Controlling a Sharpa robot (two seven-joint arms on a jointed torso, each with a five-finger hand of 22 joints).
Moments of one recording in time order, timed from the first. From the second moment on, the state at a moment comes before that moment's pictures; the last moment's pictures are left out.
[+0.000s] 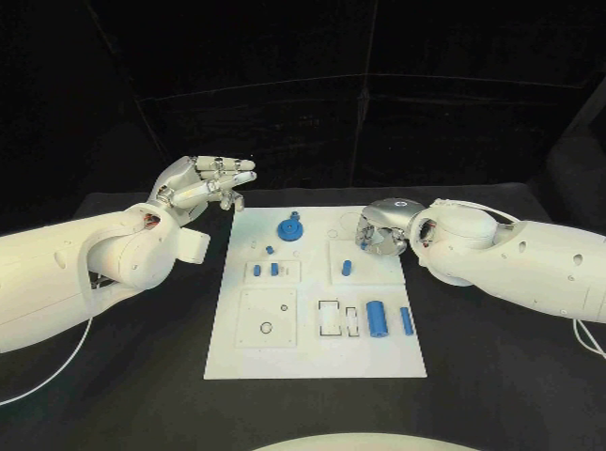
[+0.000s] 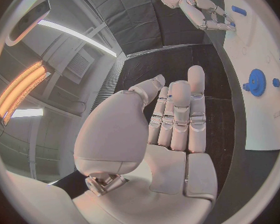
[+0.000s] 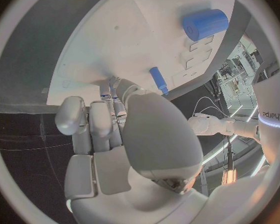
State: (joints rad) left arm 1.30 -0.88 -0.13 1.49 0.00 -0.21 0.49; left_hand 1.35 -0.13 0.45 -0.01 0.11 1.06 0.17 0.09 0.07 1.16 0.10 0.14 0.08 1.25 0.01 1.05 0.51 0.17 1.22 0.11 0.61 0.79; right arm 1.23 -0.76 -0.09 1.42 -1.65 -0.14 -0.16; right_hand 1.52 -0.11 0.38 0.08 0.17 1.13 0.14 0.08 0.07 1.23 0.07 0.10 0.07 1.46 0.00 1.23 1.05 0.11 1.30 0.10 1.34 1.09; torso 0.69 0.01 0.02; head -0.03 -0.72
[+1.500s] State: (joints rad) left arm 1.30 -0.87 -0.13 1.46 0.00 -0.20 0.48; left_hand 1.35 -0.13 0.44 -0.02 0.11 1.06 0.18 0.09 0.07 1.15 0.10 0.14 0.08 1.24 0.02 1.05 0.50 0.17 1.21 0.11 0.60 0.78; right arm 1.23 -0.88 -0.08 1.73 -1.65 -0.33 -0.22; right_hand 1.47 -0.11 0.44 0.03 0.13 1.17 0.13 0.08 0.08 1.26 0.06 0.11 0.08 1.47 -0.01 1.23 1.05 0.09 1.32 0.09 1.37 1.16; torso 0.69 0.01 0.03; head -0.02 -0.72
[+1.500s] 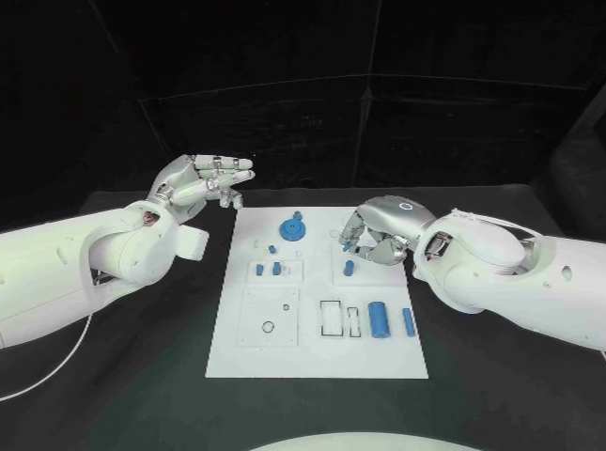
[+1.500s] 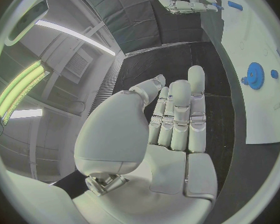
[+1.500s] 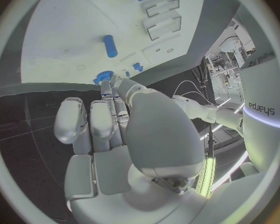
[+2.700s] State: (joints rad) left arm 1.30 -0.84 -0.13 1.45 0.01 -0.19 0.48; left_hand 1.34 -0.13 0.39 0.00 0.10 1.04 0.18 0.09 0.07 1.13 0.11 0.16 0.08 1.23 0.02 1.04 0.49 0.17 1.21 0.11 0.58 0.77; right arm 1.16 -0.62 -0.12 1.62 -1.62 -0.26 -0.17; right_hand 1.46 -0.11 0.45 0.03 0.13 1.17 0.13 0.07 0.08 1.26 0.06 0.10 0.08 1.47 -0.01 1.24 1.05 0.09 1.32 0.09 1.37 1.16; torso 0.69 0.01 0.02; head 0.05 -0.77
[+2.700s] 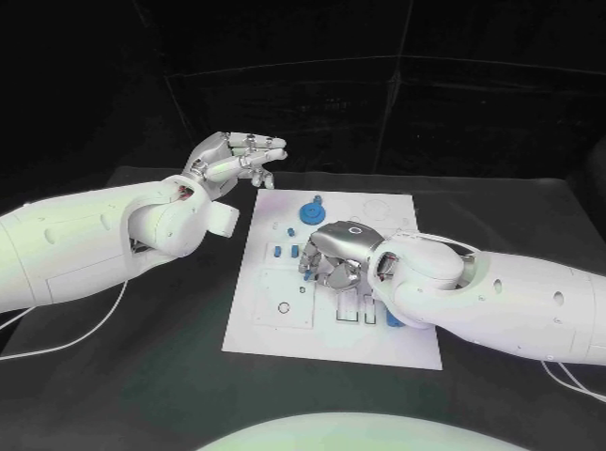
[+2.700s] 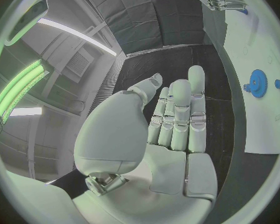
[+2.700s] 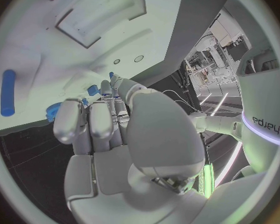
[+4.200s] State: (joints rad) left arm 1.30 -0.84 -0.13 1.44 0.02 -0.18 0.48; left_hand 1.34 -0.12 0.37 0.00 0.10 1.04 0.18 0.10 0.07 1.12 0.11 0.17 0.08 1.23 0.02 1.04 0.48 0.17 1.21 0.11 0.58 0.76; right arm 1.14 -0.59 -0.12 1.60 -1.65 -0.20 -0.16; right_hand 1.46 -0.11 0.45 0.03 0.13 1.16 0.13 0.07 0.08 1.26 0.07 0.10 0.08 1.47 -0.01 1.24 1.04 0.09 1.32 0.09 1.37 1.16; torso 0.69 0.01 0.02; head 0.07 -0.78
